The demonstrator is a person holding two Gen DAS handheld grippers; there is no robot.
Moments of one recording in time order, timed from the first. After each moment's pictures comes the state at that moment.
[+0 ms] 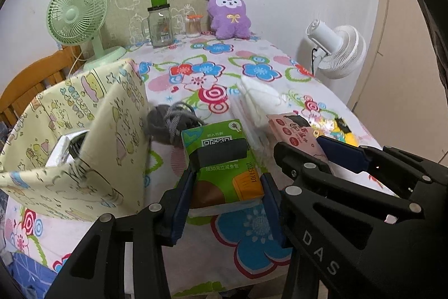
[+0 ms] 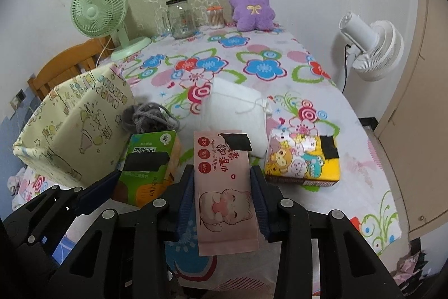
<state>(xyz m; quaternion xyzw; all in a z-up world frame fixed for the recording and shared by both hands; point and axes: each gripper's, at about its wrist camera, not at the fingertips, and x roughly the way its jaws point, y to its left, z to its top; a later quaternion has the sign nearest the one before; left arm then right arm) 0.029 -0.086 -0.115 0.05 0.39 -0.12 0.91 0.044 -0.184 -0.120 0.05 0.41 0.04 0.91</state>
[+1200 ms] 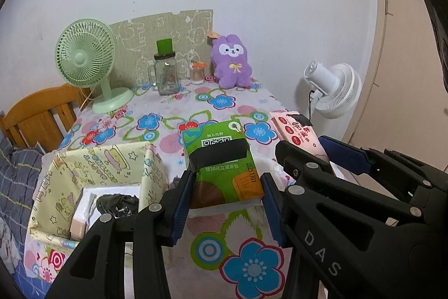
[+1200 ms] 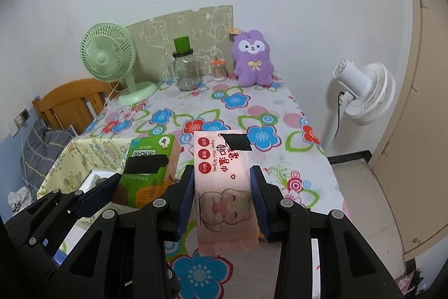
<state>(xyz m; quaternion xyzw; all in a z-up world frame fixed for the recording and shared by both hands) 0.043 -0.081 -0.029 0.03 0.33 -0.12 0.94 0.052 -0.183 -0.028 0.05 0.33 0.03 0.94</state>
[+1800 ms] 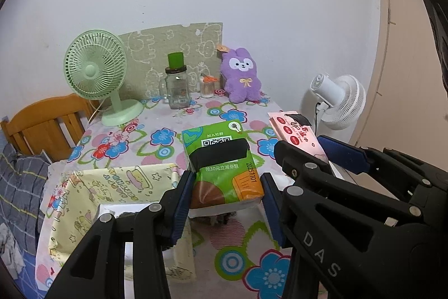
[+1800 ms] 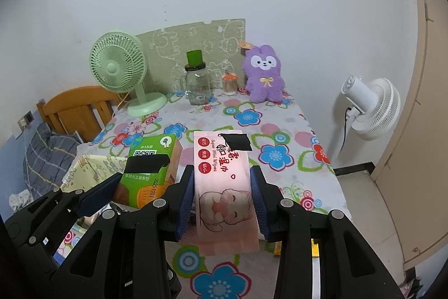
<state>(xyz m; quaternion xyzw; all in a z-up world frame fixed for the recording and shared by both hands) 0.055 -0.051 -0.007 0.03 0.31 -0.11 0.94 0.062 -0.155 -0.003 0.04 0.31 0.04 0.95</state>
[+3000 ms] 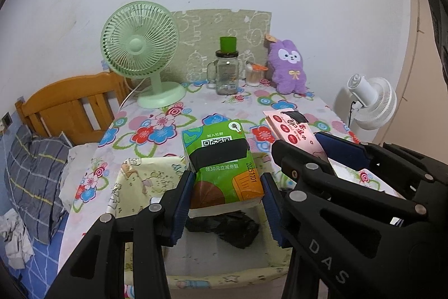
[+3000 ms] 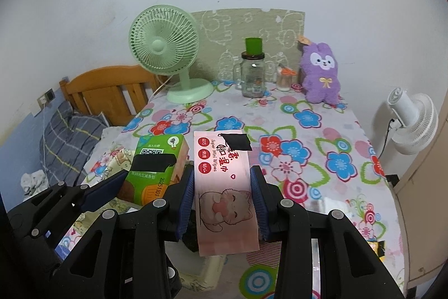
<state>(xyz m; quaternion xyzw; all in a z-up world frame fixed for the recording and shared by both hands) 0.086 0.052 -0.023 0.02 0.34 -0.06 0.94 0.104 -0.049 -0.014 0.01 0.33 0.12 0.94</state>
